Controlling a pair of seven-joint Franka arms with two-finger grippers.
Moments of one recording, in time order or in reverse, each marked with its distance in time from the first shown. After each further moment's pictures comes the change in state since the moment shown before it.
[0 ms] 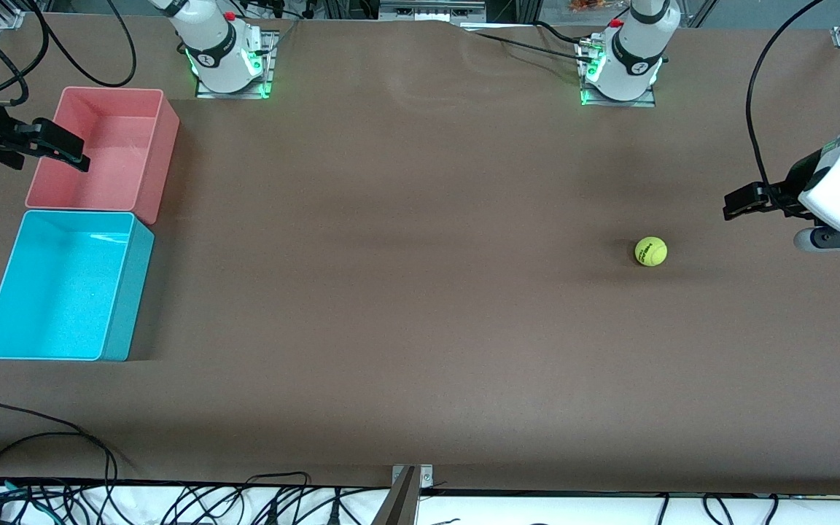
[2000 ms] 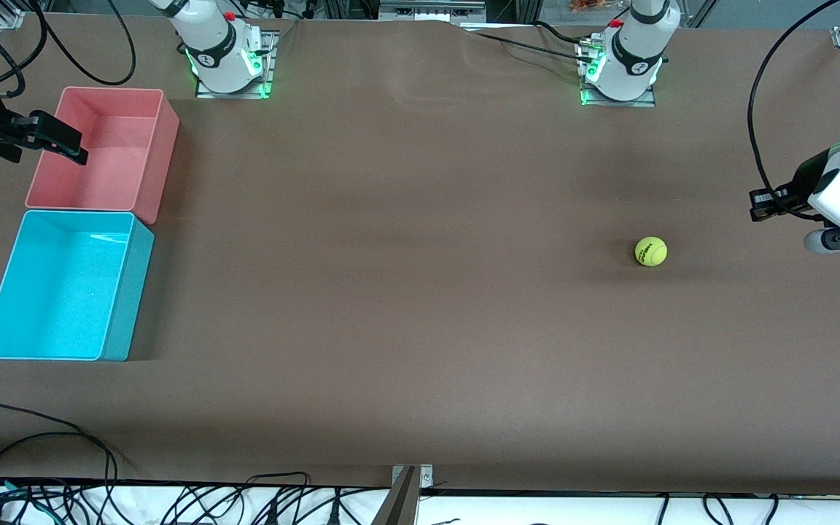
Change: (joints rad) left arm 0.009 0.000 0.008 0.000 0.000 -0.001 -0.052; right arm -0.003 -0.011 0.001 0.001 0.000 -0.023 0.000
